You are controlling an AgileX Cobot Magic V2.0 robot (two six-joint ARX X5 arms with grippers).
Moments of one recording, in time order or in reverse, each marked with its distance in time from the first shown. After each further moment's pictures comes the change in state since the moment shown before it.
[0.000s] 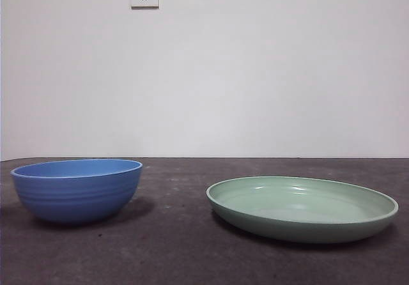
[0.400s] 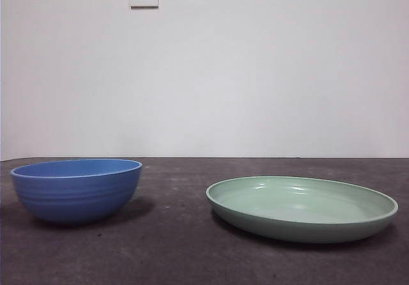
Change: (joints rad) left arm -0.034 0.242 0.154 -0.186 0.320 0.000; right arm 0.000 0.279 0.260 -0.338 -0.273 -0.142
